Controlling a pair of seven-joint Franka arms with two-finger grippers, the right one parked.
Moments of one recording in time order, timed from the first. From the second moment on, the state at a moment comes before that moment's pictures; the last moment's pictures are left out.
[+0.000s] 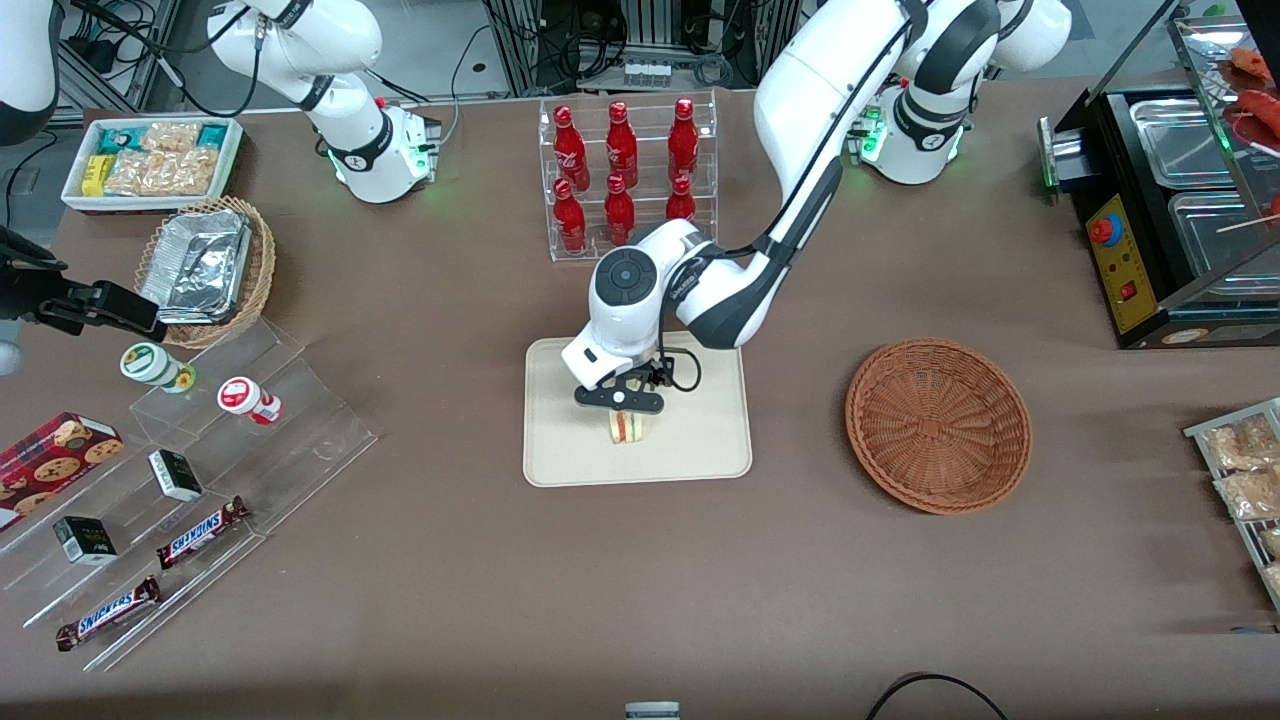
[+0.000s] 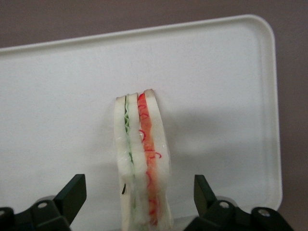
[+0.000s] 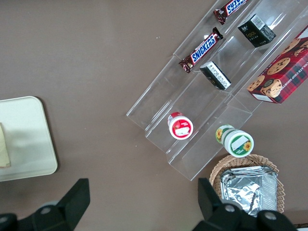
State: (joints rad) arm -0.78 0.76 -0.06 -1.37 0.00 2.20 -0.72
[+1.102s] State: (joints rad) arm -0.47 0.31 -0.03 -1.39 0.00 1.73 -0.68
